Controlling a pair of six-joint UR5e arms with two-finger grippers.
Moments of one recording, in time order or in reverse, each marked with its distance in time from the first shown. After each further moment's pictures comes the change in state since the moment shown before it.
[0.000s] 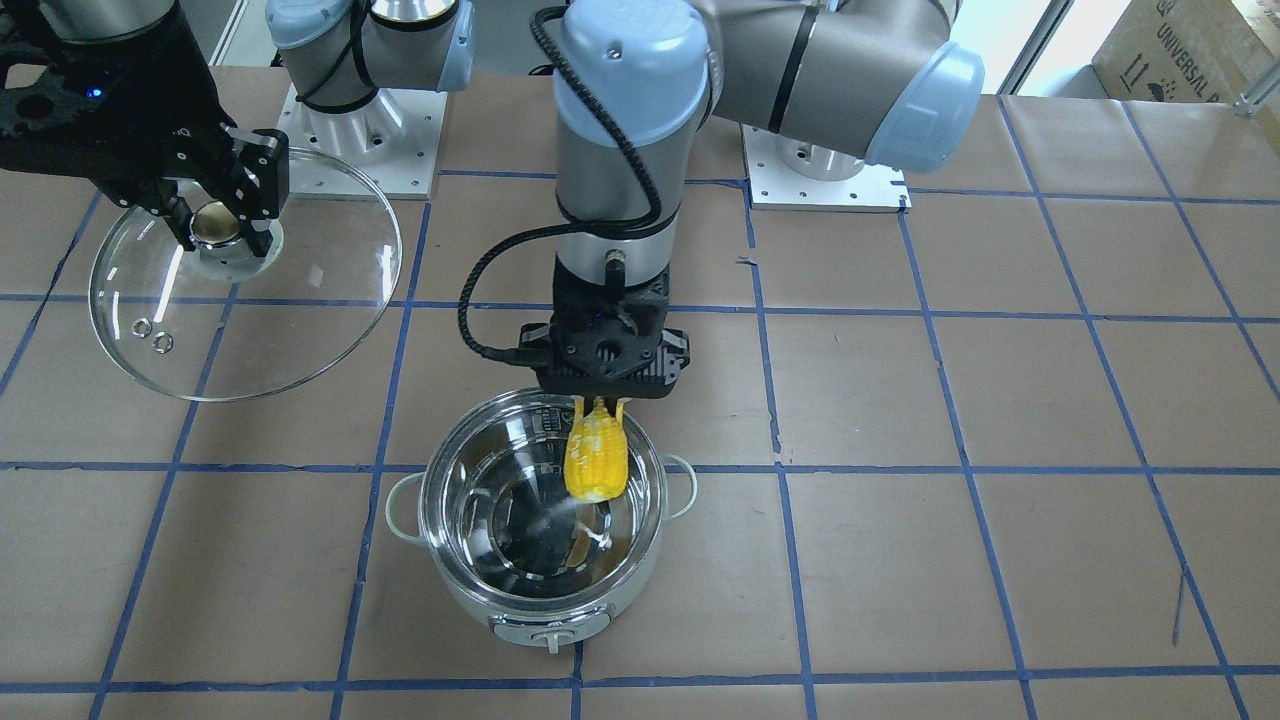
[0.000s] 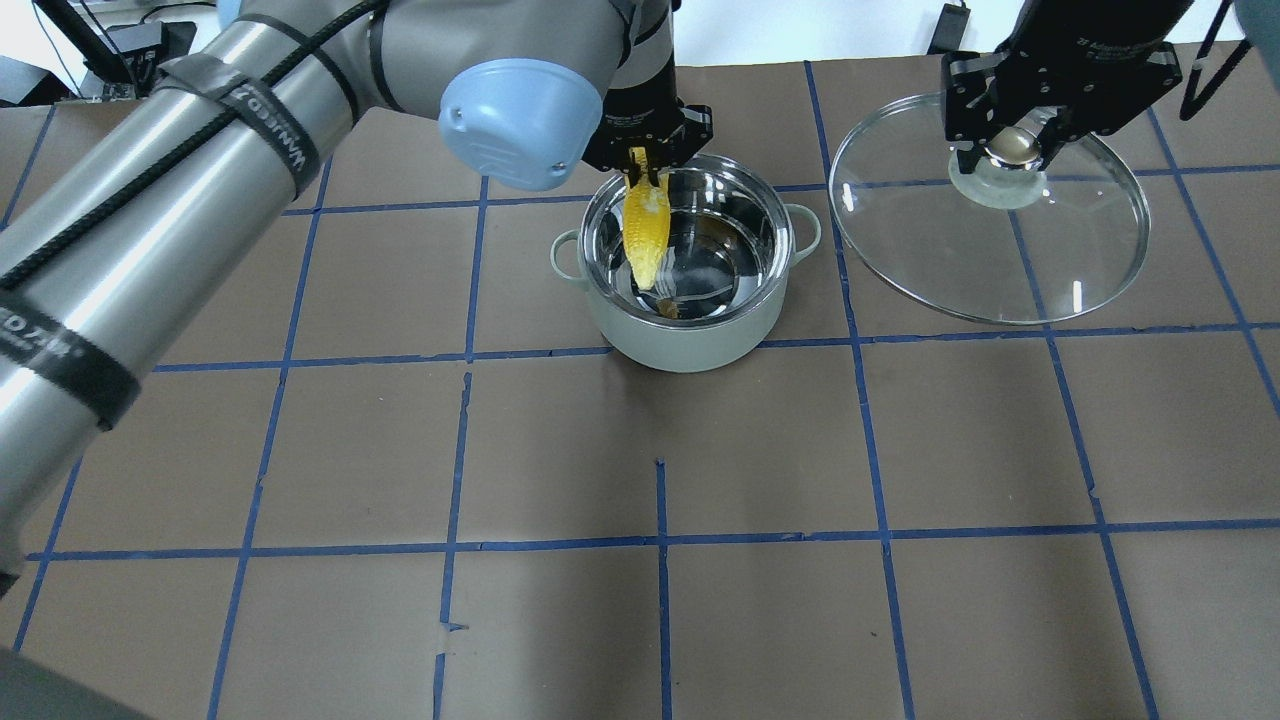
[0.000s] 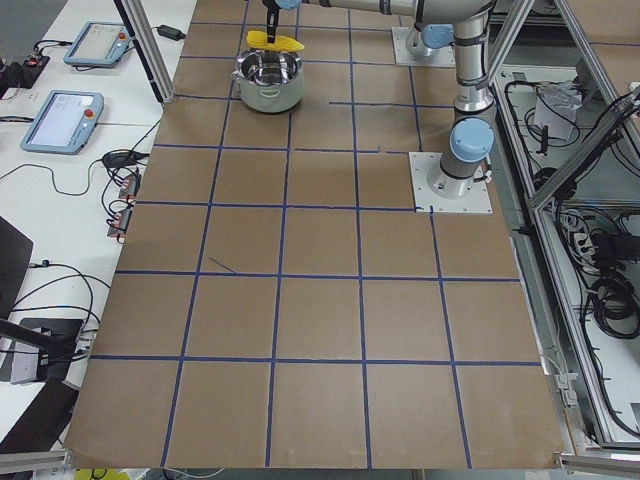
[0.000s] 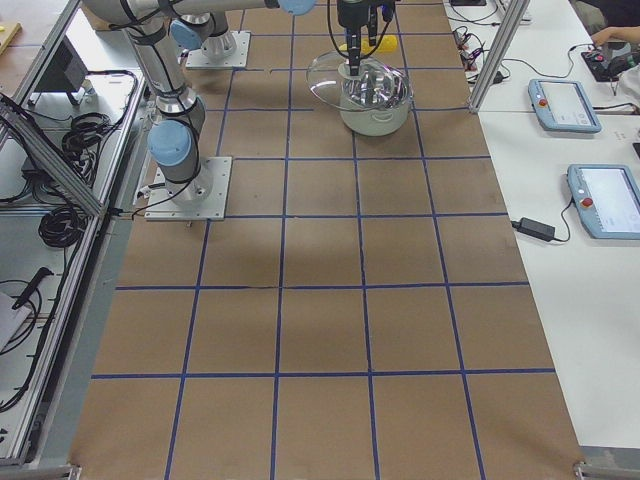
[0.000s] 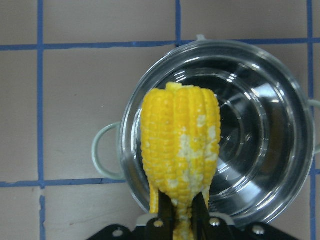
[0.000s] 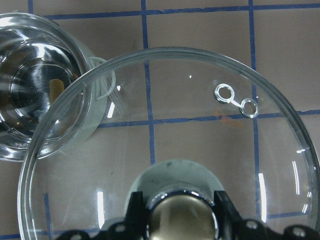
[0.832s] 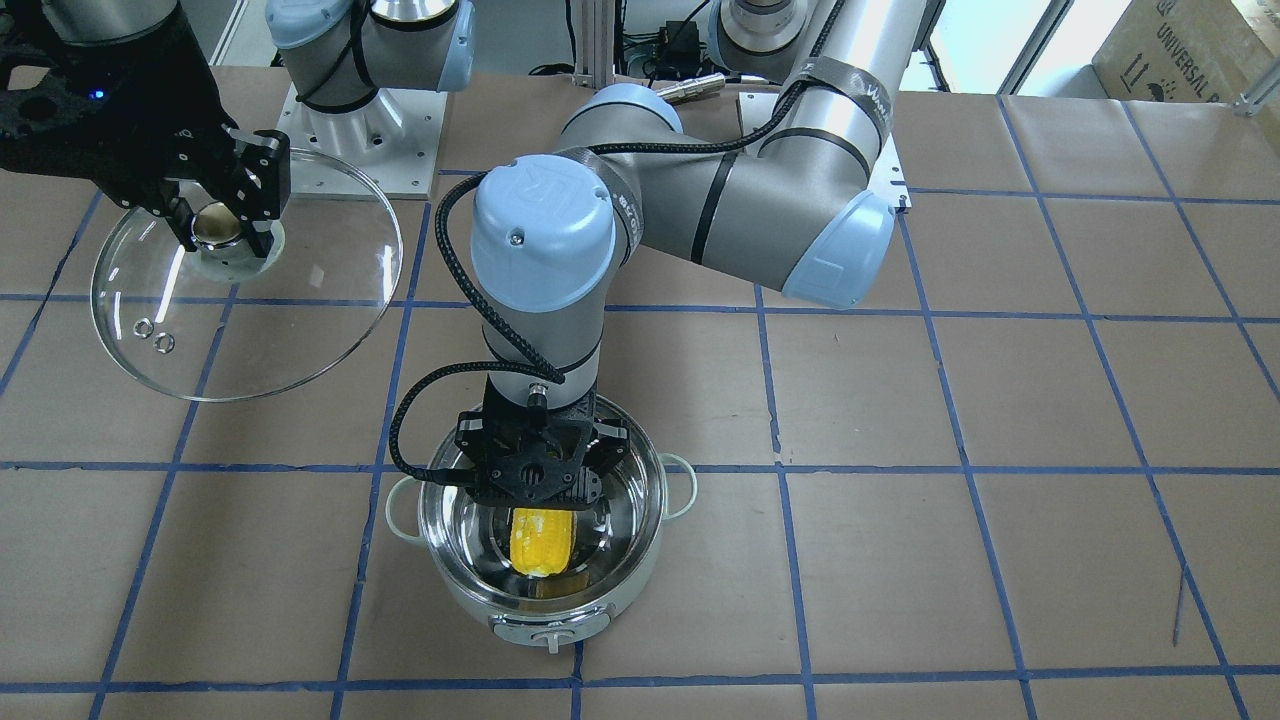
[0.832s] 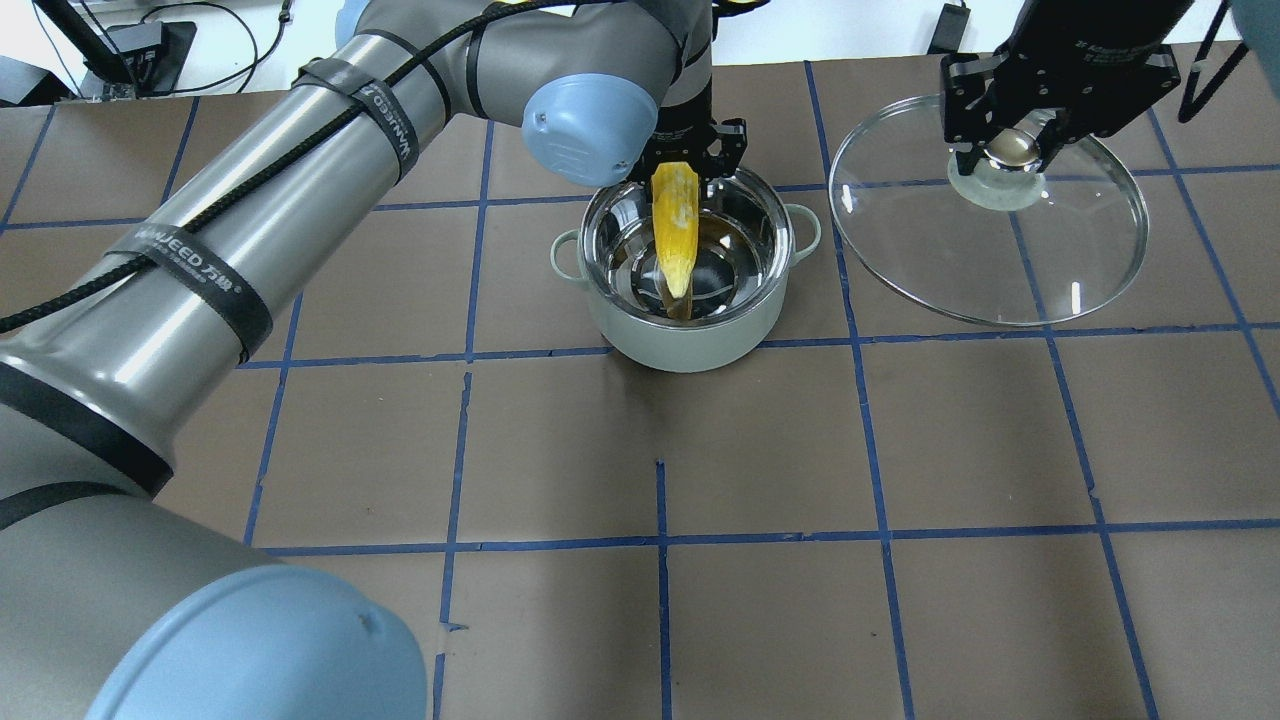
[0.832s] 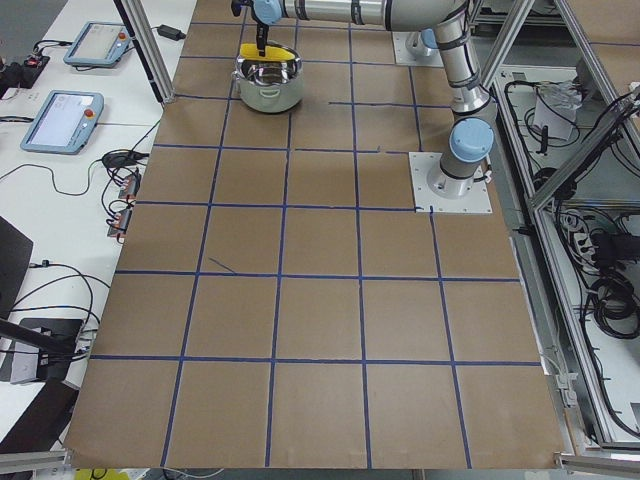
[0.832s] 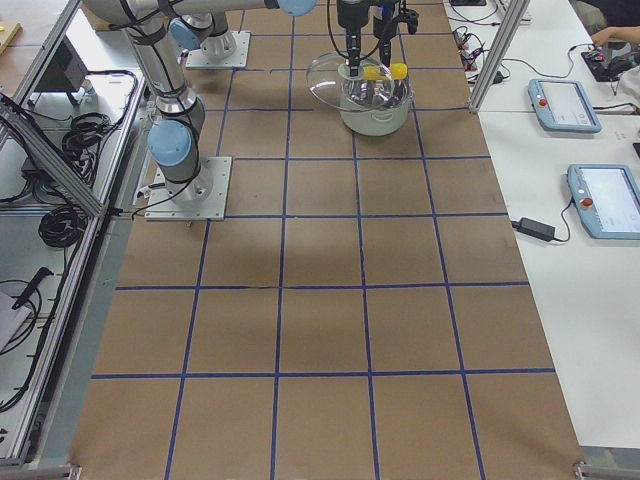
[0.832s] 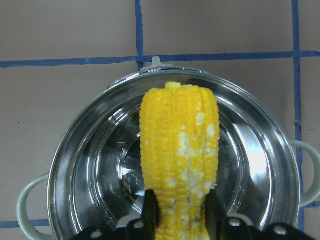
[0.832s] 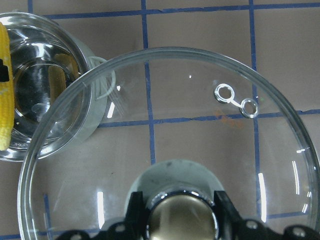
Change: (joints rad) left arm -0.005 -0.127 0.054 0.018 -0.013 0.004; right arm 0.000 -0.001 0.005 -0.003 0.001 0.001
